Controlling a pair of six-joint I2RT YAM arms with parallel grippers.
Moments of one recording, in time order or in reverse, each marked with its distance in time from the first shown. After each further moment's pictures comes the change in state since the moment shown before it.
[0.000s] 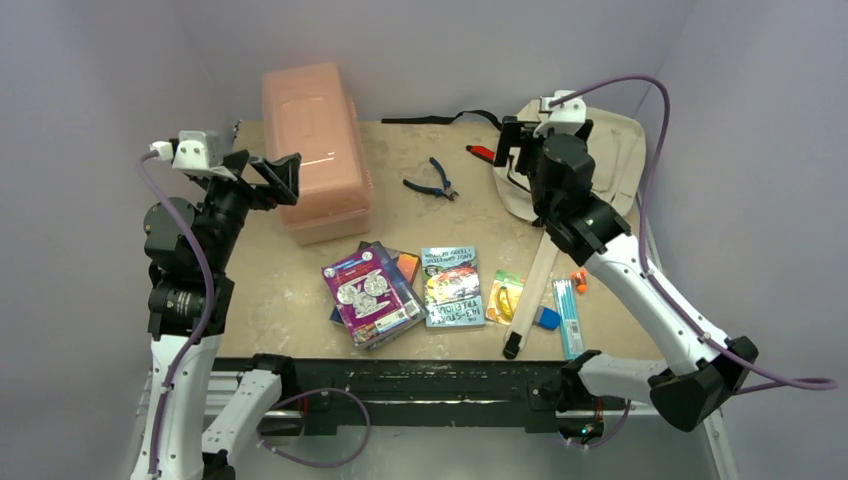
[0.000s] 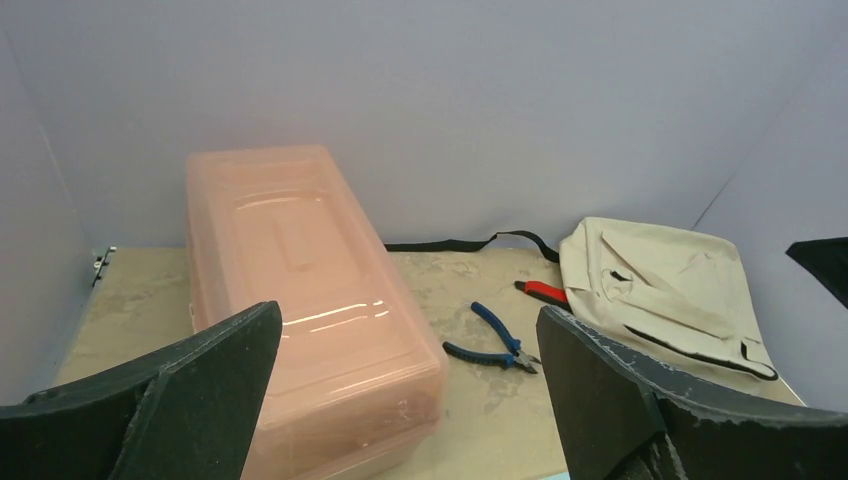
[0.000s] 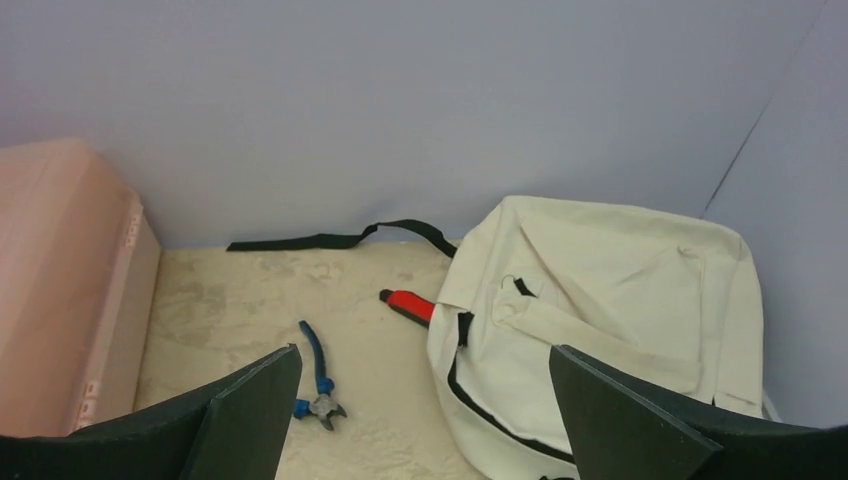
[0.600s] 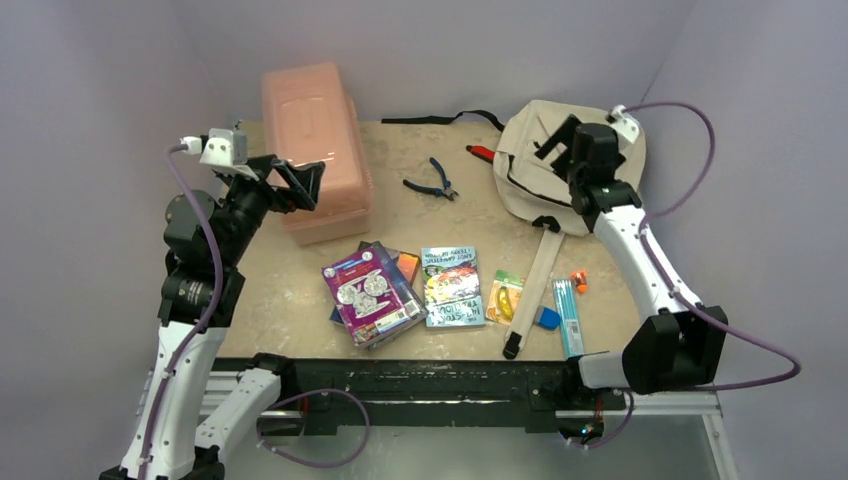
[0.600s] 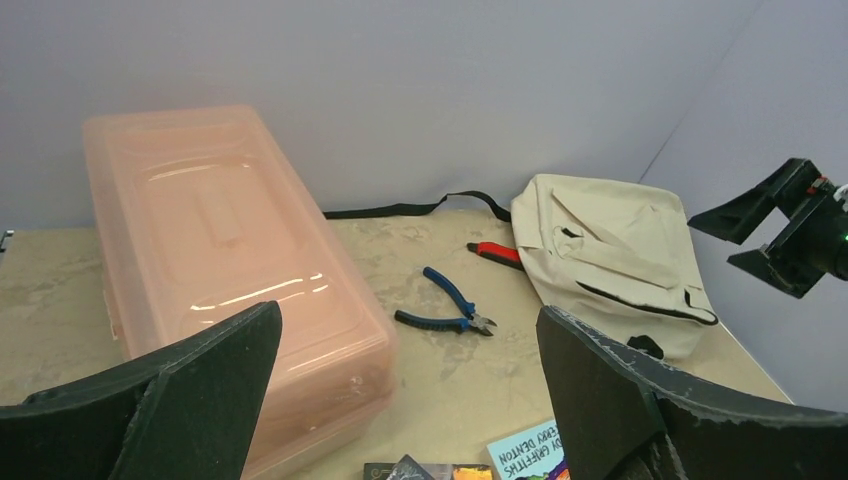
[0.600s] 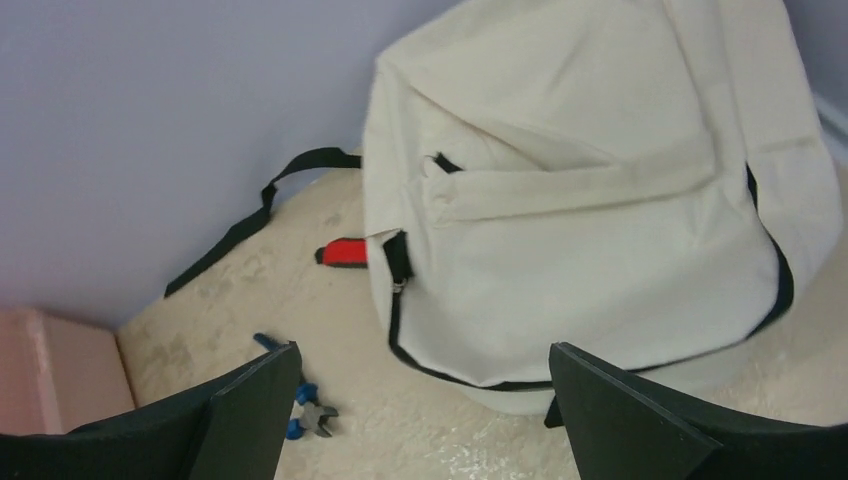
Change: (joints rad) left arm -0.093 0.022 -0.043 0.018 0.036 -0.026; right arm -0.372 0.182 -0.027 -0.134 -0.219 0.513
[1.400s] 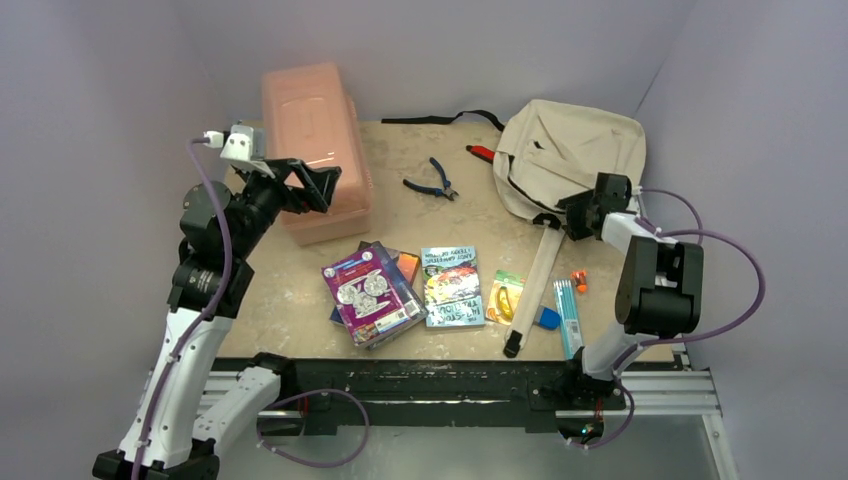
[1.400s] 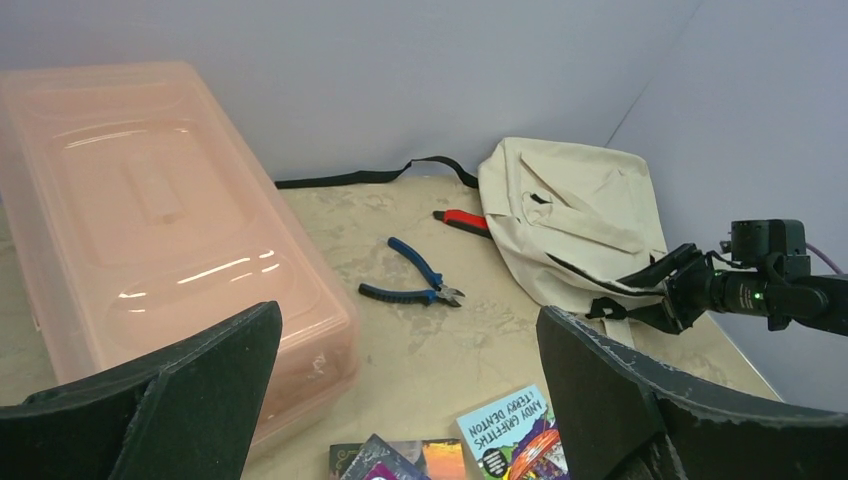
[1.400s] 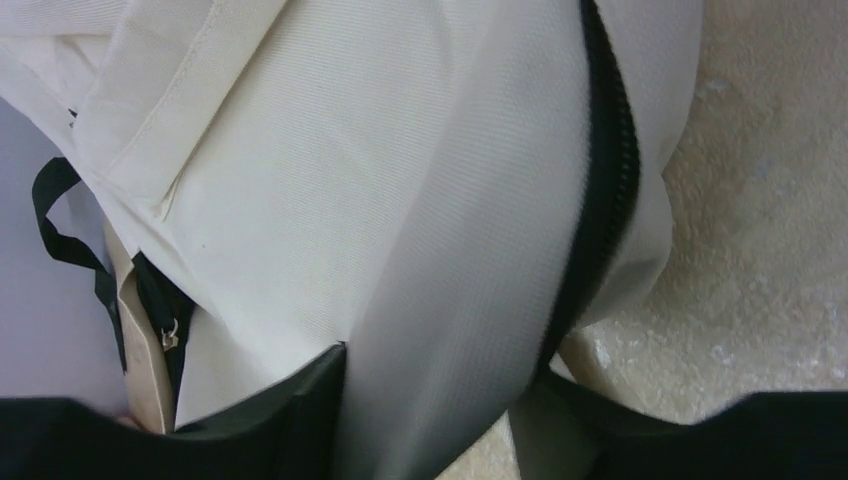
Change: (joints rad) left arm -0.050 0.041 -0.016 0.005 0.035 -0.031; right arm -0.360 0.300 -0.319 0.161 -0.414 0.523
